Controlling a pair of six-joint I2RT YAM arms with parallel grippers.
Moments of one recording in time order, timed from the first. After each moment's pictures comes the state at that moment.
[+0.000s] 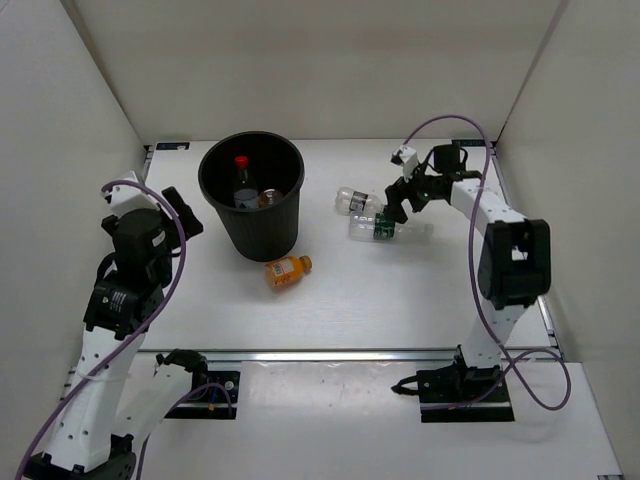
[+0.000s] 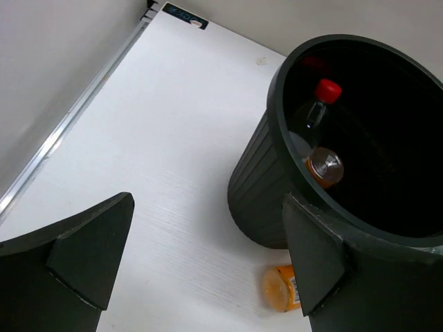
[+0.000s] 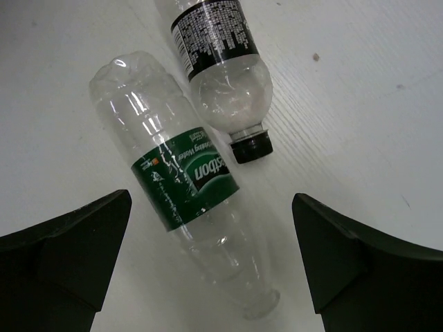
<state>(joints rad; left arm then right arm) -0.27 0.75 1.11 -0.67 -0.53 -0.40 0.08 1.80 1.35 -0.43 -0.62 -0.56</state>
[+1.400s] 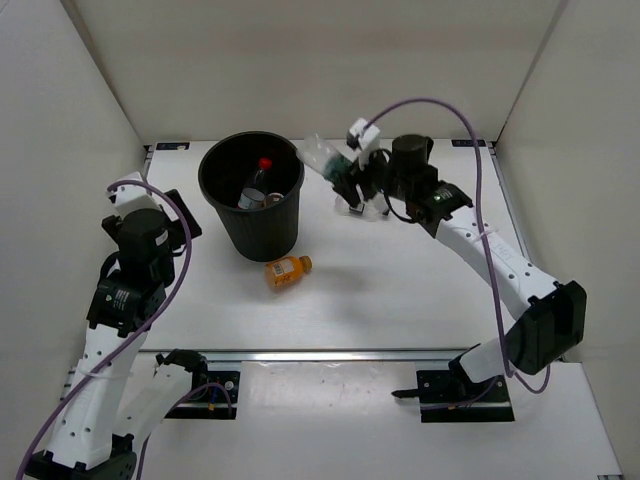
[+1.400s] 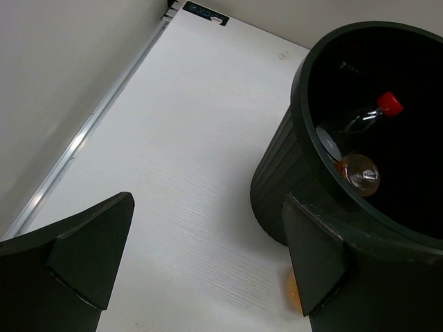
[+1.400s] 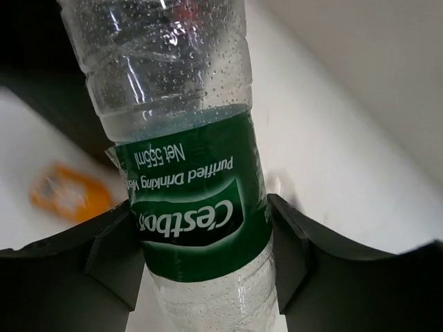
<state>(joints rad) -0.26 0.75 1.11 -0.70 -0.59 -0.34 0.50 1.43 1.30 -0.29 -0.30 -0.28</state>
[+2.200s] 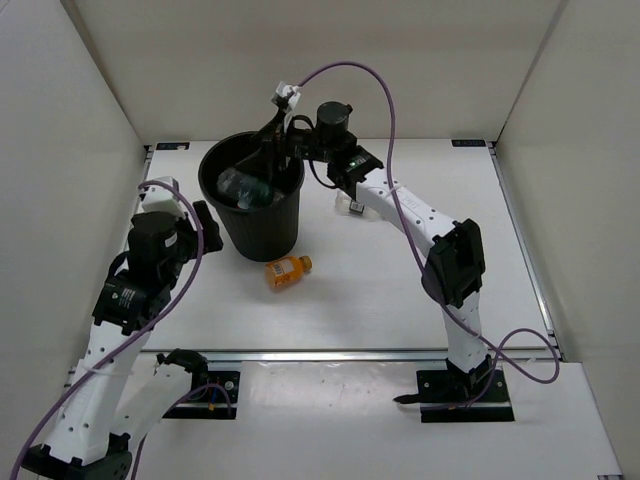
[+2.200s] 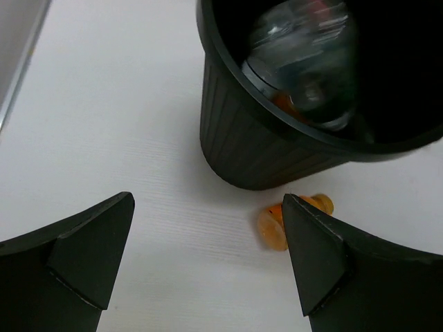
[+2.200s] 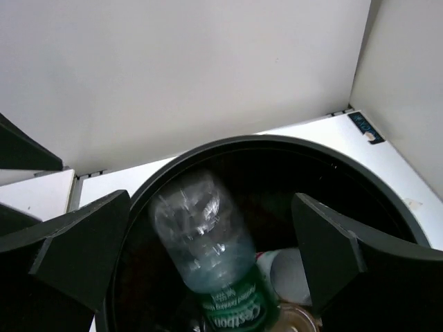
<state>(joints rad) -0.31 0.75 1.06 -0.72 -0.33 -0.32 0.68 2.07 2.01 0.14 -0.70 0.17</state>
